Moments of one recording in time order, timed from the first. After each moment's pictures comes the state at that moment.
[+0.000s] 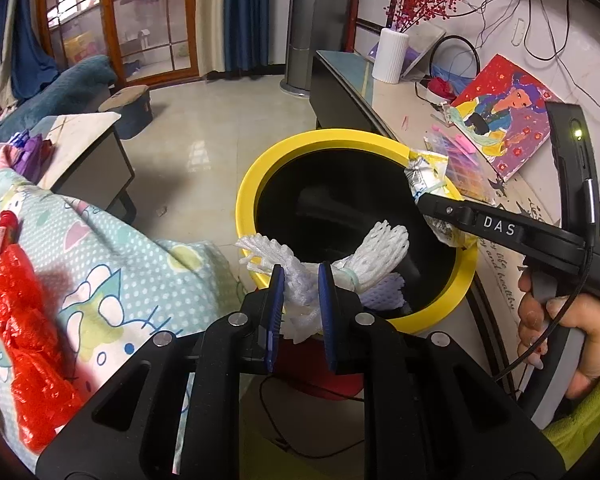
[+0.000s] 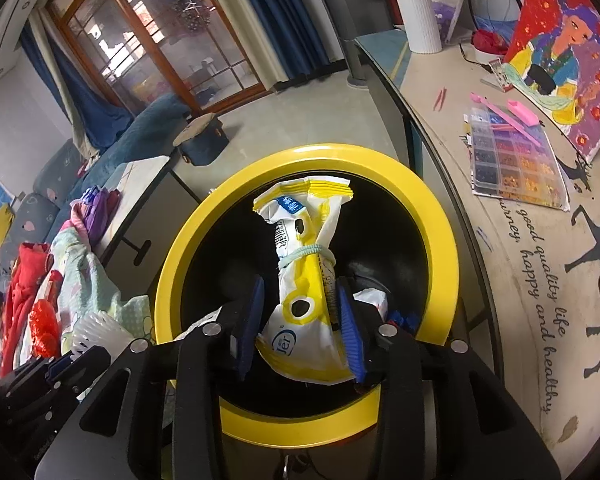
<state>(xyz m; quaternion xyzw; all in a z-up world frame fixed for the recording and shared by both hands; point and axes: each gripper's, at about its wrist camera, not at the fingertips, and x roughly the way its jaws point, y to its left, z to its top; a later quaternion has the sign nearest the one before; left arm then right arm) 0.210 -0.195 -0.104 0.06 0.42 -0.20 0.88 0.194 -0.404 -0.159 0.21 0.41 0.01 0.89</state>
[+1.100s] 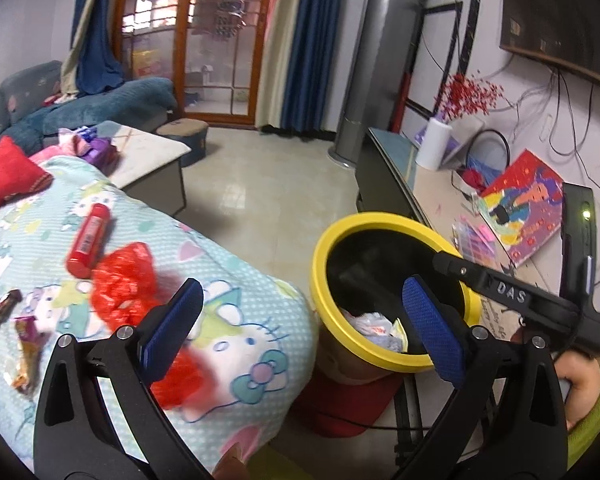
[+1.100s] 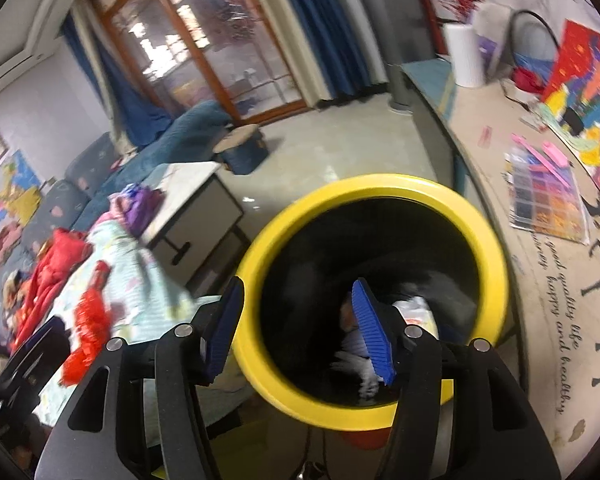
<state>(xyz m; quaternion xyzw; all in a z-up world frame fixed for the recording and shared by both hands) 0.172 -0.121 -0.049 -0.03 0.32 -0.12 0.94 0.174 -0.337 -0.104 0.17 0.36 0.09 0.91</state>
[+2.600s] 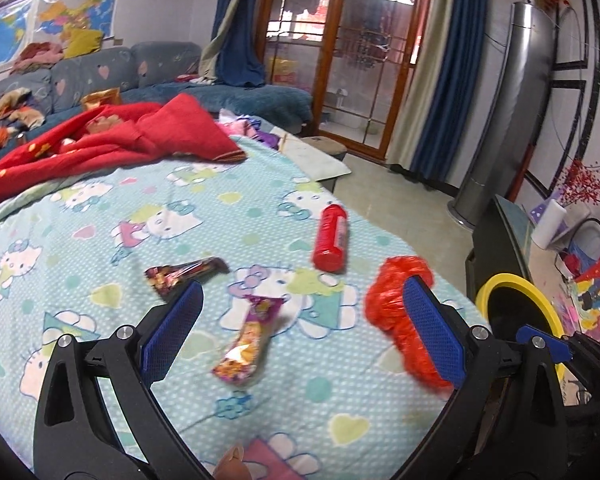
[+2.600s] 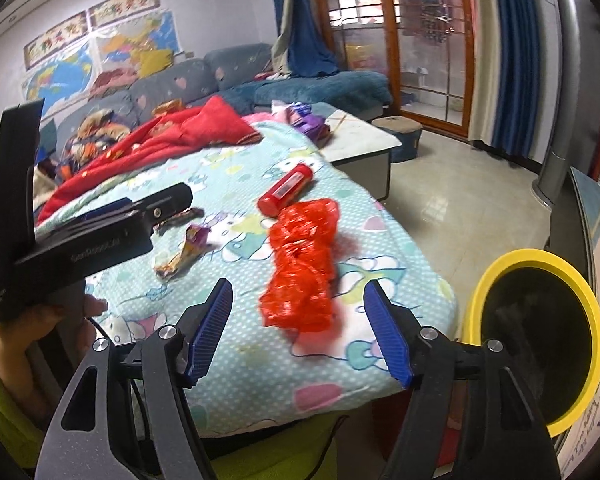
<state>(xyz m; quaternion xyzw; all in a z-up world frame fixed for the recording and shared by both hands) 0.120 0.059 -0.047 -0.11 0.29 0.10 0.94 0.121 -0.117 -0.069 -0.06 0.35 0.31 0.88</state>
